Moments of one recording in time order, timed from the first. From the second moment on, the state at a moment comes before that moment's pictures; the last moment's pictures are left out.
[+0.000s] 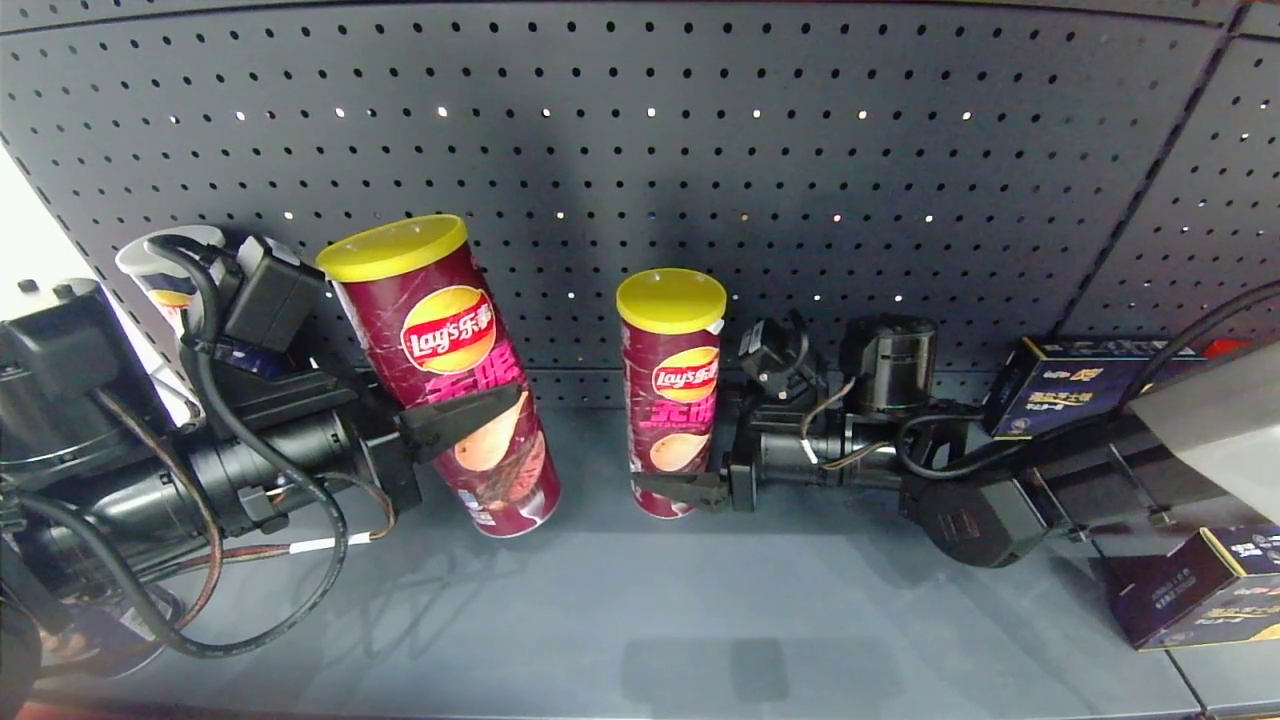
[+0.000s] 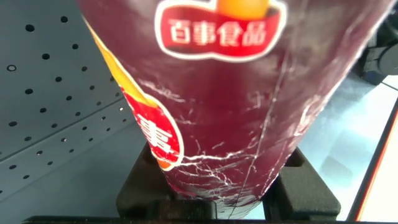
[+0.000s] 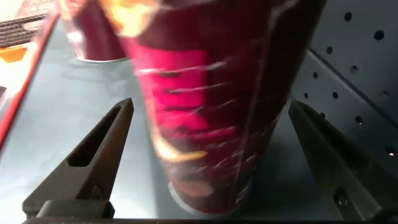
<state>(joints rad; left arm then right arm) -0.29 1.48 -0.60 -0.87 -0.52 0.00 0.57 2.06 -1.14 -0.79 0.71 -0.24</state>
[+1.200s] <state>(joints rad) -0.29 1.48 -0.59 -0.87 -0.52 0.01 0.61 1.90 -0.97 -0.81 0.54 -0.23</state>
